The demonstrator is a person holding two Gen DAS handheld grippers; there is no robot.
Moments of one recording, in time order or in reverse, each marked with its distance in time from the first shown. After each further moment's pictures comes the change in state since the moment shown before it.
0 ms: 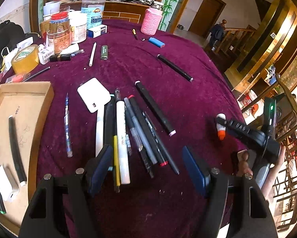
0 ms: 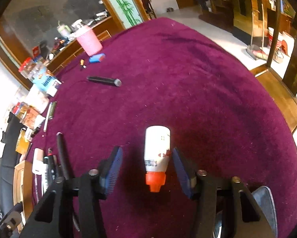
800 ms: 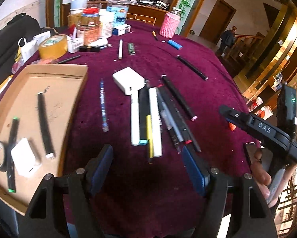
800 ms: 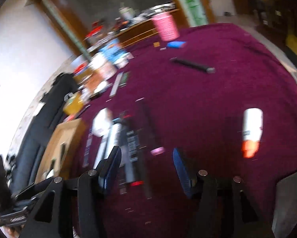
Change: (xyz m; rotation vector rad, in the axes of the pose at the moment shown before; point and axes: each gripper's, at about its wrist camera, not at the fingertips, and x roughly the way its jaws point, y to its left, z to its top) left arm -0.040 0.044 -0.043 -0.053 -0.025 0.050; right arm -0.042 0.094 -0.049 -0.253 0.024 0.298
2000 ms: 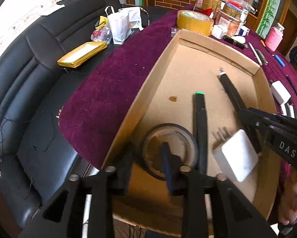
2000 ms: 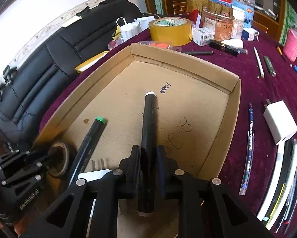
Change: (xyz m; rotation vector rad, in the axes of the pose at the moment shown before) left arm -0.044 0.252 -0.032 -0.252 0.066 0.451; right arm 0.184 0.299 -0.078 -0.522 0.332 0.070
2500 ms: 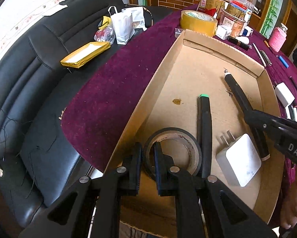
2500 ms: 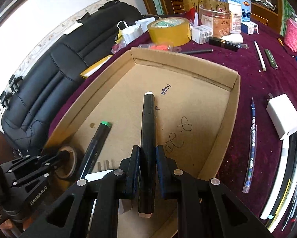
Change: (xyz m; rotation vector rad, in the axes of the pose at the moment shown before) left arm 0.006 0.002 0.005 -0.008 0.007 0.041; right arm -0.003 -0.005 0.001 0.037 -0.009 0.051
